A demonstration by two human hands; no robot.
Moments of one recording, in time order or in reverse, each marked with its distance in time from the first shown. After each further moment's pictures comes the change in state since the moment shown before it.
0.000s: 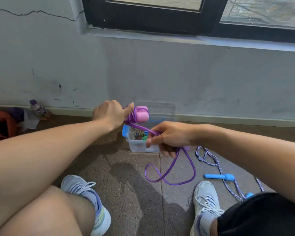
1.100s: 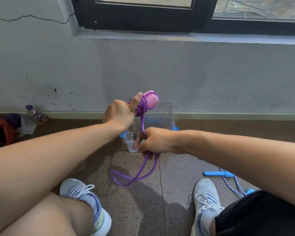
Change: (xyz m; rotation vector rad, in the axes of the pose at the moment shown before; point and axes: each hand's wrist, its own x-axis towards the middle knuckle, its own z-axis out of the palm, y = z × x) left_hand -0.015 0.049 -0.004 -0.398 0.047 -0.089; right_hand 0.013 -0.013 0.032 0.106 0.121 0.058
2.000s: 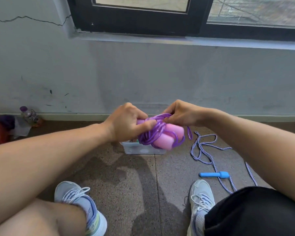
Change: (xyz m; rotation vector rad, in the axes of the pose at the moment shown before) left_hand -0.027 0.020 -0.030 -0.072 -0.288 0.887; right_hand -0.010 0.037 -0.102 -0.011 0.132 -0.245
